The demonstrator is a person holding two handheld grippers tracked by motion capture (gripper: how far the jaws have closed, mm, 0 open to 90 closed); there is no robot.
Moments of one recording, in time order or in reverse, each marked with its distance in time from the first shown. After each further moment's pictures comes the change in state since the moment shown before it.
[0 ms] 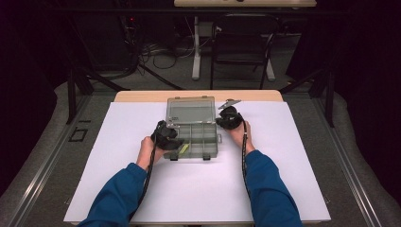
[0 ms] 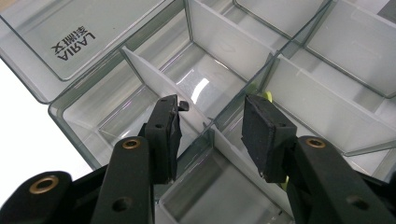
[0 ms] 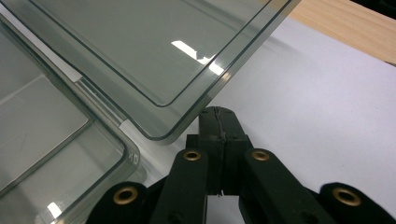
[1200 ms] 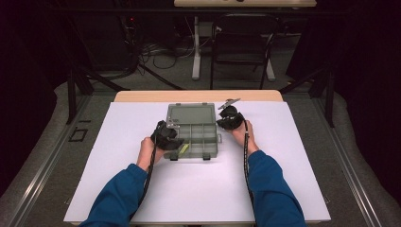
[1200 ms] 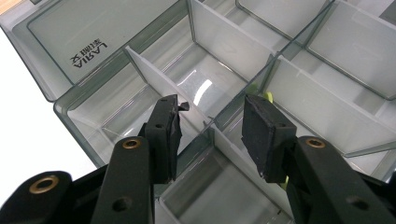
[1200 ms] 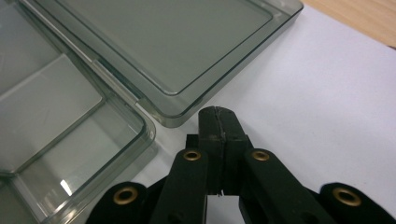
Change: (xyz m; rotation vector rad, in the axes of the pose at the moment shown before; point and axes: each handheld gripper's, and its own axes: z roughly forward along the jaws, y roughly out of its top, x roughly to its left) left arm -0.002 0.000 -0.002 -0.001 0.018 -0.005; right arm 0.003 0.004 -0.009 0.077 0.010 -0.018
